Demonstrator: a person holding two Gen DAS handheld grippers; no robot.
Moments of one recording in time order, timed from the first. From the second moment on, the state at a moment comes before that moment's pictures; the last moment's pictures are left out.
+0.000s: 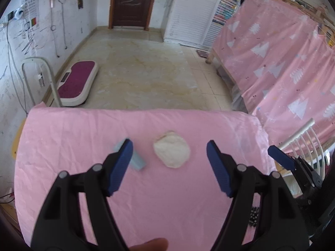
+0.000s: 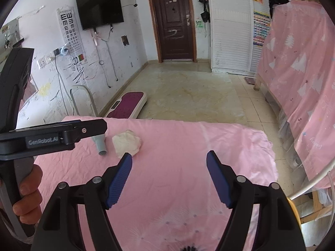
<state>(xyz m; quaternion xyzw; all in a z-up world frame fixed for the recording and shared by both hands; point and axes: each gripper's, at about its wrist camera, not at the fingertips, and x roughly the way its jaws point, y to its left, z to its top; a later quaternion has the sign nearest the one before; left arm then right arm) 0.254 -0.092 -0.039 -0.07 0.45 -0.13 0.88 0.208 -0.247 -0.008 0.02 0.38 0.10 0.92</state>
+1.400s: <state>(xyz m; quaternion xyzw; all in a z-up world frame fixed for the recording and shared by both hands) 0.305 -0.045 -0.097 -0.07 0.52 -0.03 0.85 0.283 -0.149 -0.070 -0.05 0.43 0.21 0.88</state>
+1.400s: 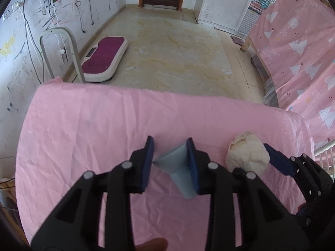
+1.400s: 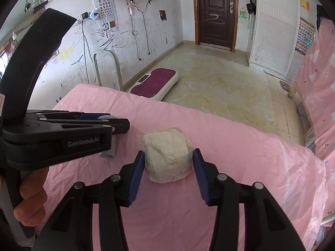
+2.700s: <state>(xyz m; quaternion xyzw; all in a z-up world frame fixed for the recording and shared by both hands) 0.208 -0.161 -0.003 0.02 0.42 -0.11 0.90 0.141 -0.336 0.014 0.06 0.30 0.07 0.95</state>
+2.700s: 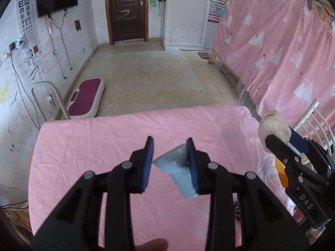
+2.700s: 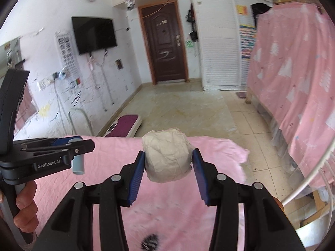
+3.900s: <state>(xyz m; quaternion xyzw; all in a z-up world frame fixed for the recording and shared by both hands) 0.121 -0.367 -0.004 0.12 0.37 -0.34 0.86 0.040 -0.515 -0.055 0.15 0.32 -0.09 0.93</state>
